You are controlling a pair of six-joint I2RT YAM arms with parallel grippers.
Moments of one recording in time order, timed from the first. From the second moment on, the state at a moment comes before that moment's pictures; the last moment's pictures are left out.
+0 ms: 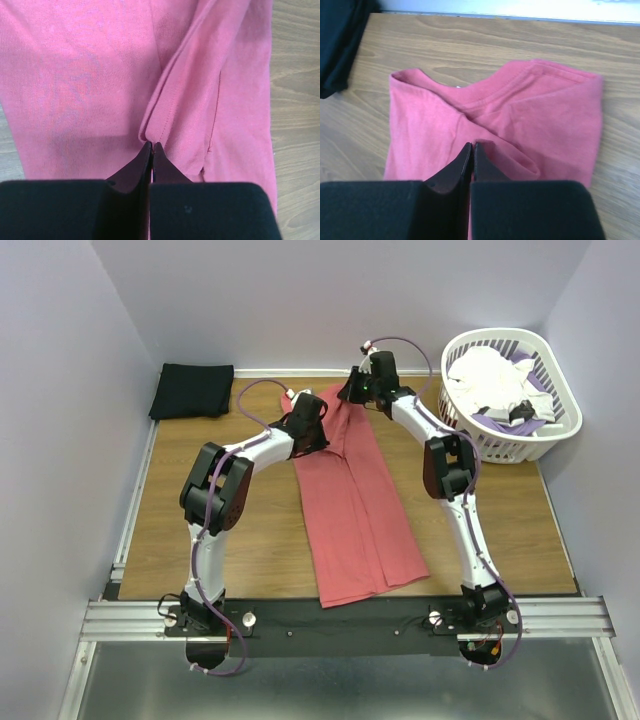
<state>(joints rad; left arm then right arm) -0.49 2.07 1.46 -0.16 -0.06 -0.68 0.34 2.62 2.29 -0.16 -0.32 0.40</state>
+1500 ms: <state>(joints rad) -0.52 1.95 1.41 -0.17 -0.19 -0.70 0.32 2.48 2.05 -0.05 -0.61 0.47</state>
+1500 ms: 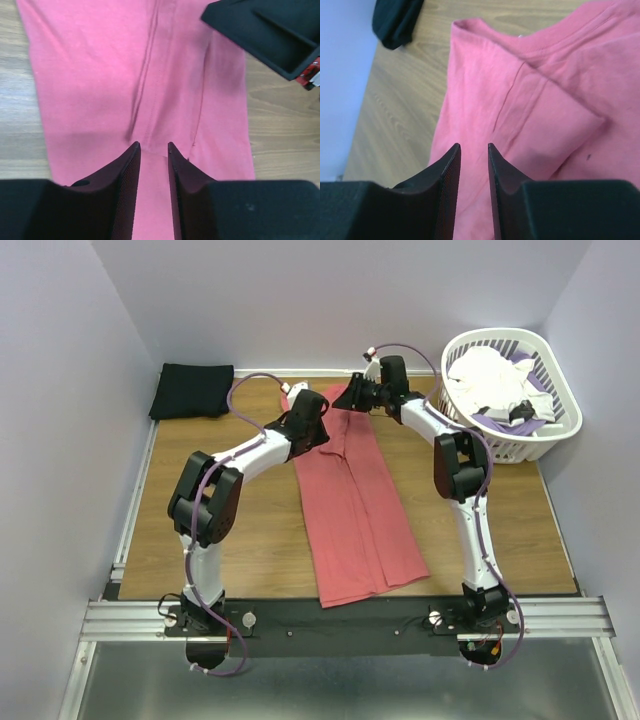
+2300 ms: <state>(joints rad) -0.53 1.96 1.36 -0.18 -0.19 -0.69 0.23 2.40 1.71 0.06 -0.76 0.56</state>
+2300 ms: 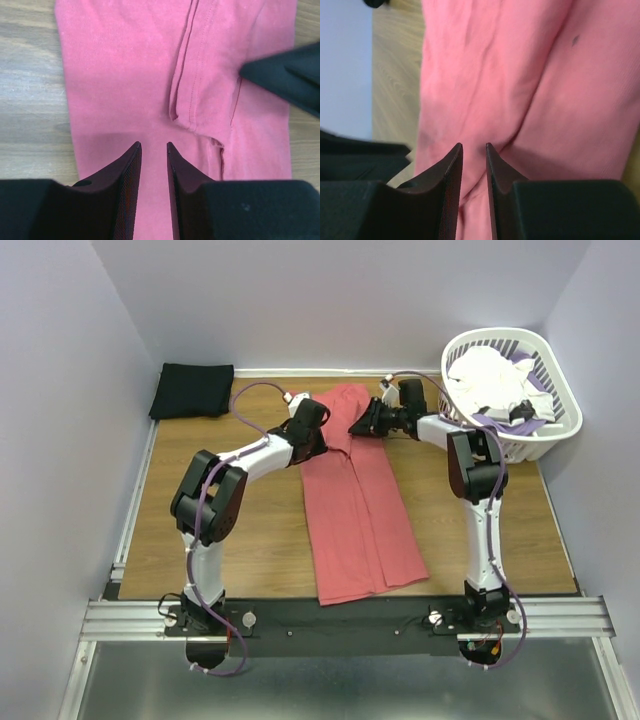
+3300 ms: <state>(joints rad) -0.40 2.48 2.07 -0.30 -0.10 -0.51 0.32 1.71 0.93 -0.15 -0.48 0.42</state>
